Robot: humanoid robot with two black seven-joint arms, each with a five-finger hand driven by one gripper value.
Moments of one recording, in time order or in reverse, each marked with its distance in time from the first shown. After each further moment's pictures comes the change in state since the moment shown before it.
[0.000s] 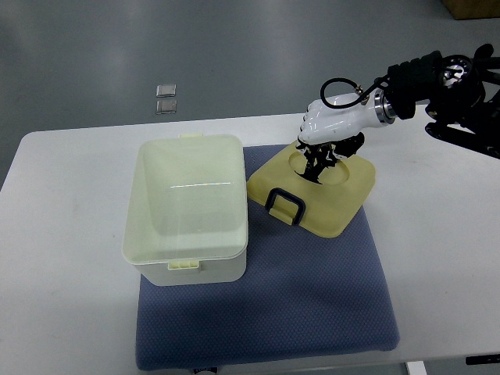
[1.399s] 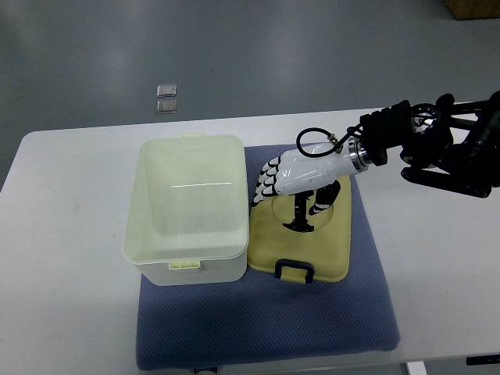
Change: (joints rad) left arm 0.000 0.000 0.000 0.000 0.000 0.000 0.000; right arm -0.084 0.030 0.019 0.126 0.030 -0.032 0.000
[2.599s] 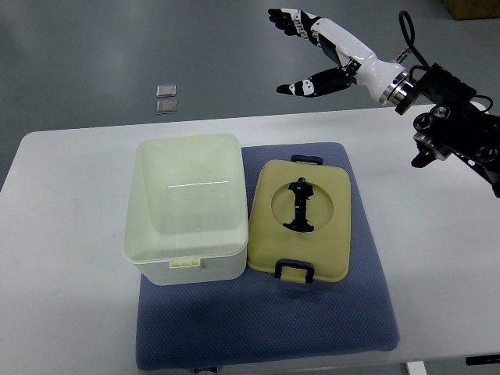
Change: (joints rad) left arm 0.000 0.000 0.000 0.000 0.000 0.000 0.000; right arm -0.360 0.001 0.730 -0.150 0.922 0.103 -0.010
